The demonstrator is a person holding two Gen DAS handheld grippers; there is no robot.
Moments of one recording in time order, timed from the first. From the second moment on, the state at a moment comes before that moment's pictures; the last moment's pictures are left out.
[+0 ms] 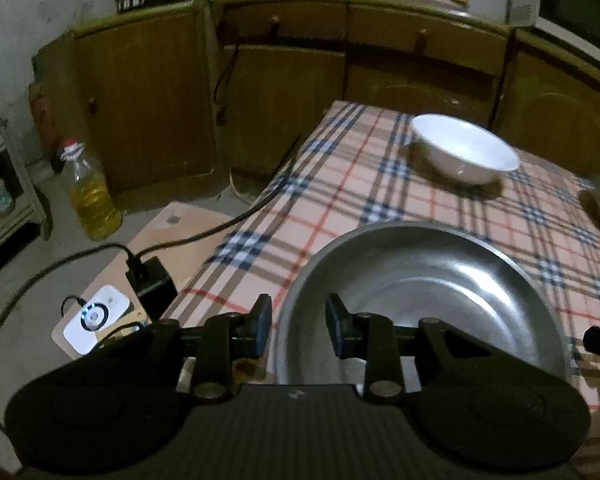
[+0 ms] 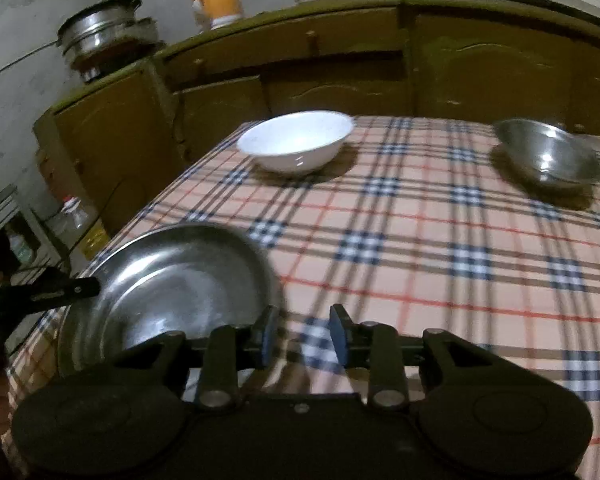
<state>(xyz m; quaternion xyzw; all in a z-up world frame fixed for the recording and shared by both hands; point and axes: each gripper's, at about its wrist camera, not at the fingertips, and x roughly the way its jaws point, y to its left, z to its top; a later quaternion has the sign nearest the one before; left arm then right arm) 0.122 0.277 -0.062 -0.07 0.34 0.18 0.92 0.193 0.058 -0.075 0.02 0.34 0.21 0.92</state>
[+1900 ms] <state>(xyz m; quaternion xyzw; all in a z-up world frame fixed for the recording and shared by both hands) 0.404 -0.013 -0.065 0.02 0.35 -0.03 0.94 0.439 -0.185 -0.077 0.06 0.36 0.05 0.93</state>
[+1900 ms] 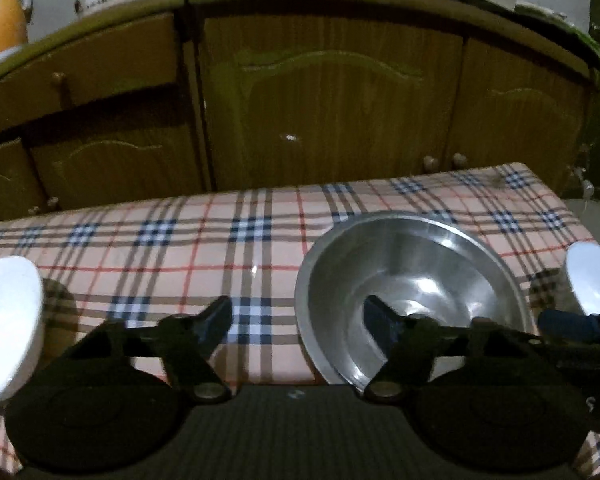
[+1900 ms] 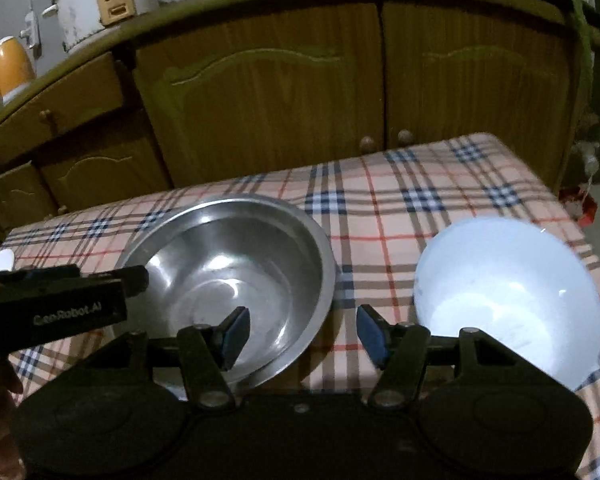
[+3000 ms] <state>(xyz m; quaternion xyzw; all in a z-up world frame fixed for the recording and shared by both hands) 0.222 -0.026 0.008 0.02 0.30 -0.04 0.95 0.249 -0.192 0.017 0.05 0.26 0.07 0.96</state>
